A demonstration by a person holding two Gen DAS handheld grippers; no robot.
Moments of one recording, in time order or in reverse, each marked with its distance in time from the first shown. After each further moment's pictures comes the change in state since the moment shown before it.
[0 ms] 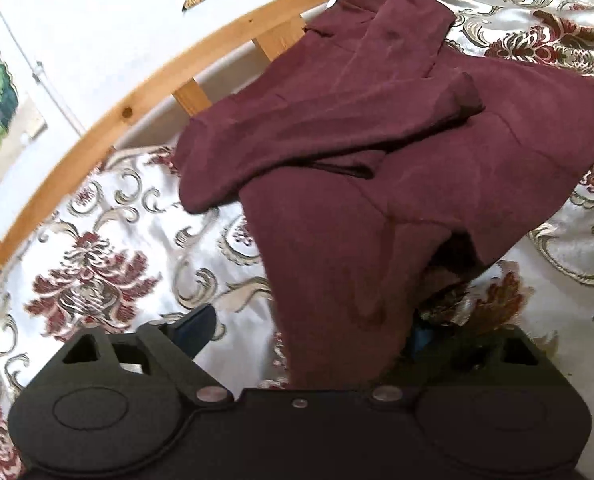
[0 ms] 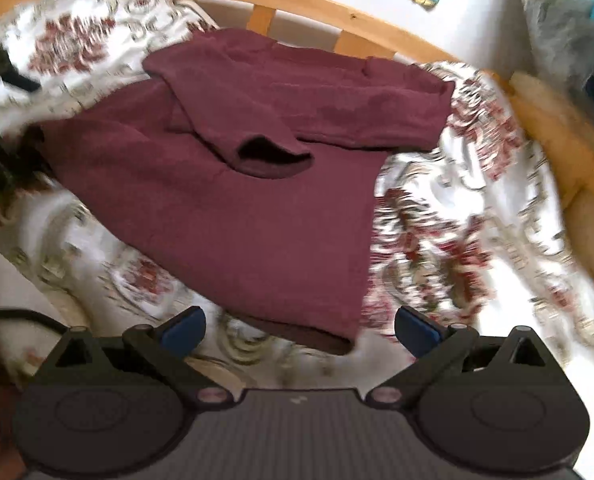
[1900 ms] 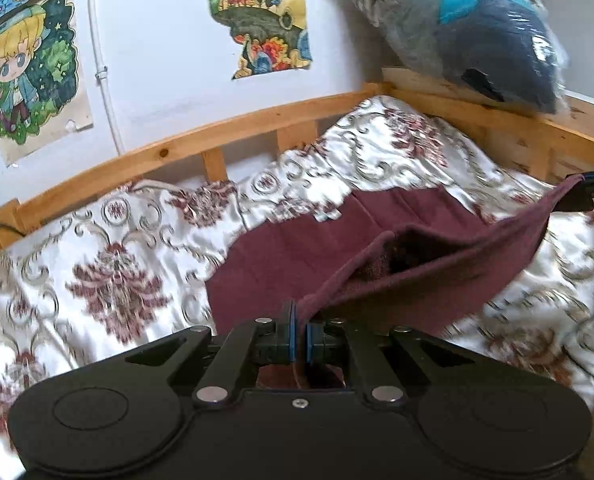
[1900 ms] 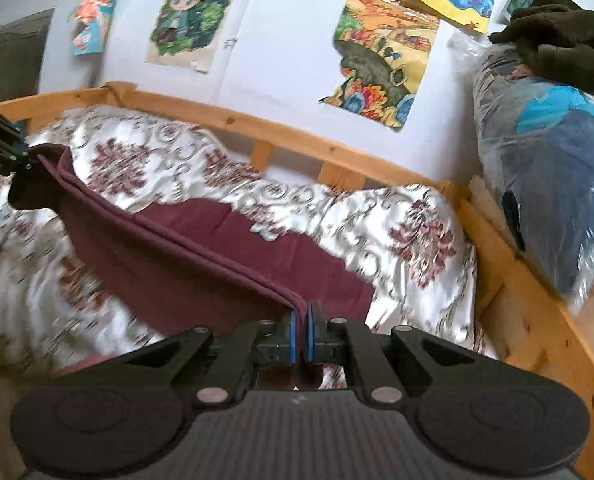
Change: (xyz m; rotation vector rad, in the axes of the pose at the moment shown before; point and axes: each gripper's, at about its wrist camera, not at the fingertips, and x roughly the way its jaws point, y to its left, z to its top) left arm -0.189 0.079 0.054 -0.335 -0.119 -0.191; right arm -0.182 -0.071 0.040 0.013 -0.262 0.092
